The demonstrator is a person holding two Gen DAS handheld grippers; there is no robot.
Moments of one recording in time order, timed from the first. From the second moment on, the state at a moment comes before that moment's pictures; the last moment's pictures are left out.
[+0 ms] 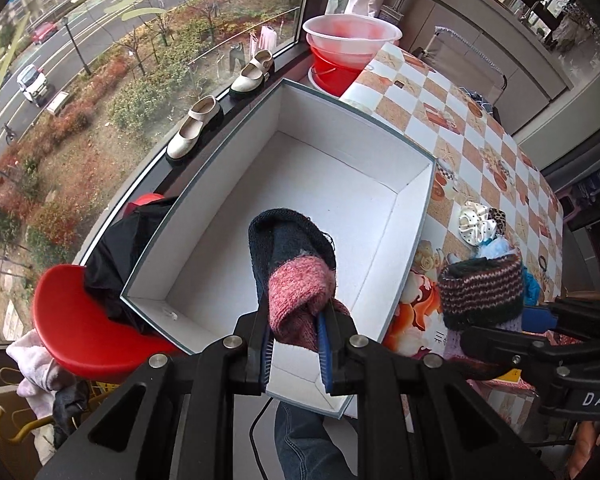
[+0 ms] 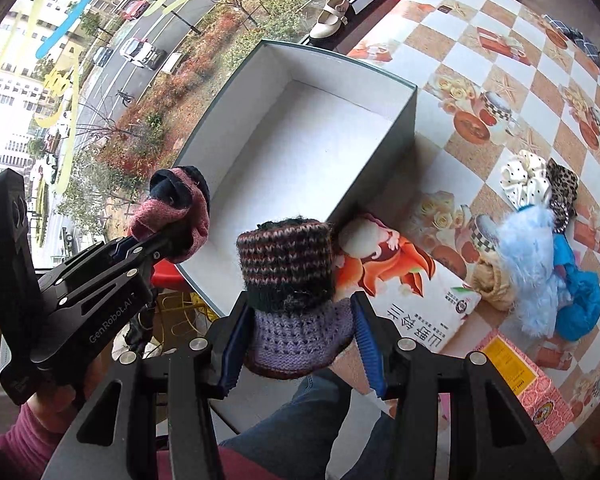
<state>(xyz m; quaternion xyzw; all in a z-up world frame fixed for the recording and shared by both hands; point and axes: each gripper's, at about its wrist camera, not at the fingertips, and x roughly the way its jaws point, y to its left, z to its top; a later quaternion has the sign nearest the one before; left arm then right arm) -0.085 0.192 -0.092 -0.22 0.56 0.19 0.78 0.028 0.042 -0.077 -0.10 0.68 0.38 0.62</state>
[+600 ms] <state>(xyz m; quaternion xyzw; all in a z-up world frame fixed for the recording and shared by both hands) -0.074 0.214 -0.102 -0.21 0.57 0.22 0.76 0.045 0.097 -0.081 -0.12 0.66 0.40 0.62</state>
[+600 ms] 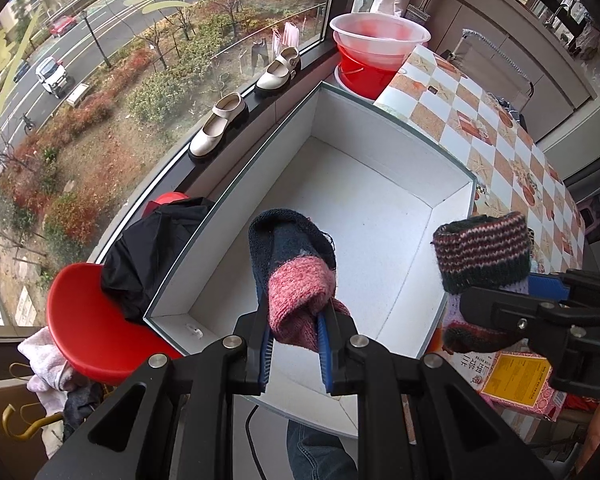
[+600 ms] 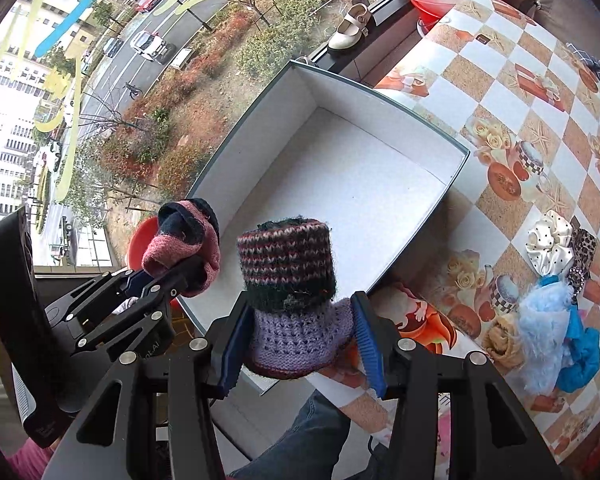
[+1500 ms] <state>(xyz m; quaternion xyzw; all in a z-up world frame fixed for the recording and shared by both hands) -0.064 0.219 -0.118 -0.21 0.59 0.23 0.75 0.051 0.118 -0.097 -0.14 0.66 0.39 0.63</state>
